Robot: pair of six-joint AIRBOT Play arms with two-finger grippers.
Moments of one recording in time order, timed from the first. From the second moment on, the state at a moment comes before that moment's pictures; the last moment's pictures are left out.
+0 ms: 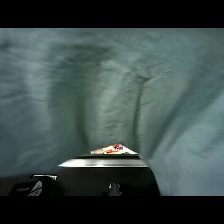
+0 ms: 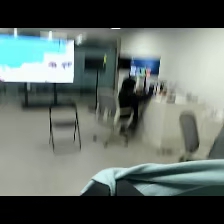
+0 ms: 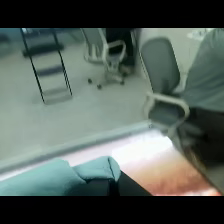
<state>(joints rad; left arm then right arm) 0.15 -0.72 1.83 0.99 -1.05 -1.41 0.01 -0.76 1.96 -1.92 1.34 1.82</state>
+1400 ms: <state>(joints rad) 0.32 -1.25 0.98 1.12 -1.31 -1.46 -0.18 -1.61 1.64 -1.30 1.46 1.69</state>
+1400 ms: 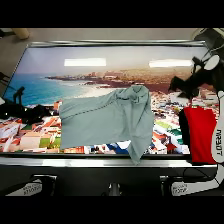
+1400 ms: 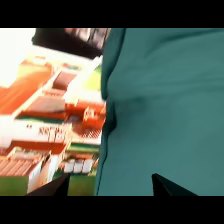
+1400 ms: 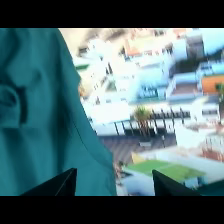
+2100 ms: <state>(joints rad) 0.22 -1.09 0.43 0.96 -1.08 -1.40 -0.26 -1.32 0.86 -1.15 1.41 1.48</state>
